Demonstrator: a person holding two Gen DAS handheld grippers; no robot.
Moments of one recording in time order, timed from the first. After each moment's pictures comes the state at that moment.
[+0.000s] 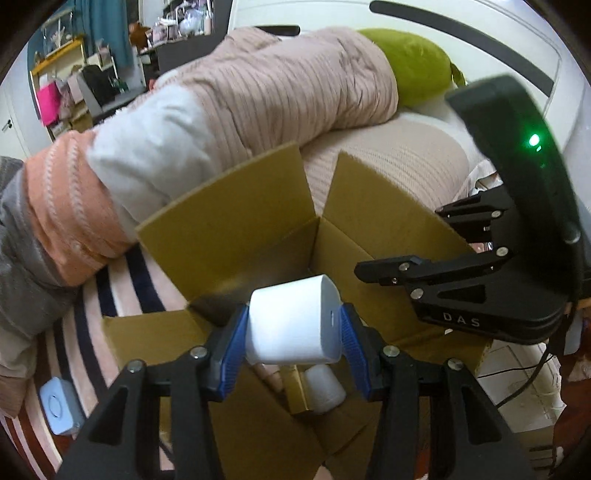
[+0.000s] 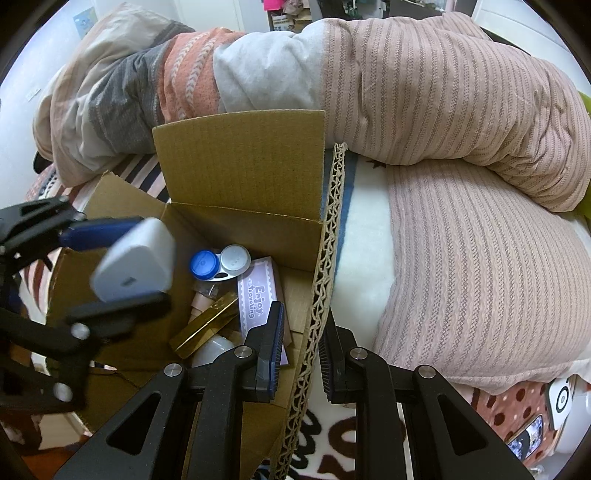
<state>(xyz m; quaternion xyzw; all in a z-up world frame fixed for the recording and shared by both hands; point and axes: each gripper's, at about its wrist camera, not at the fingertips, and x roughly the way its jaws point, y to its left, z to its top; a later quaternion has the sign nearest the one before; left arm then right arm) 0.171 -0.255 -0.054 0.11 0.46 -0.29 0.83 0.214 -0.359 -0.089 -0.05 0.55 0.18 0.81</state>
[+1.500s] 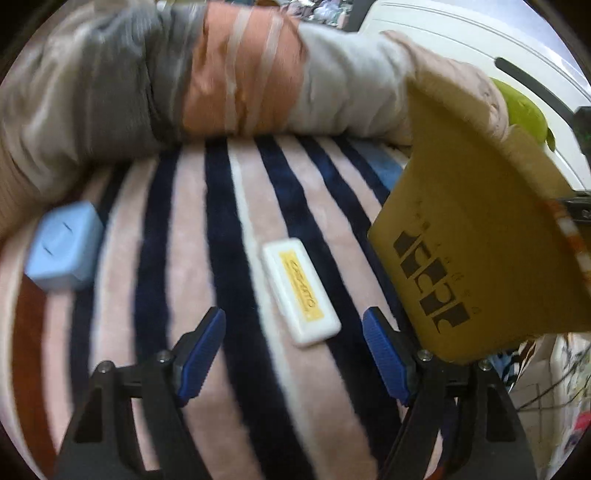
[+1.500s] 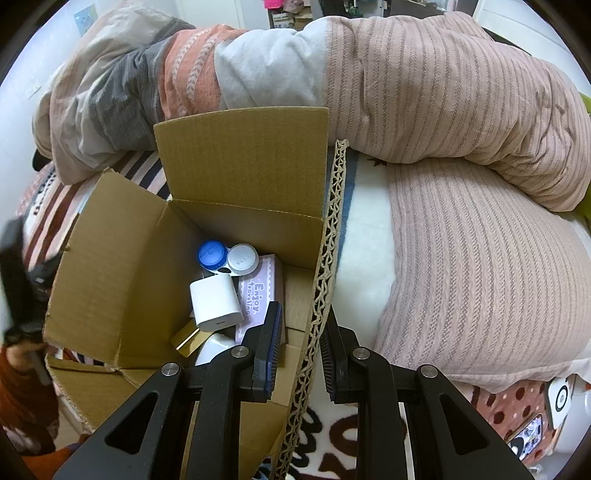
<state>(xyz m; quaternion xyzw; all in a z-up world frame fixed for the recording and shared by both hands) 0.147 -0.092 -0.171 -0.05 0.48 -0.14 0.87 0.212 -0.358 -0.091 -0.05 0.56 0.18 0.81</state>
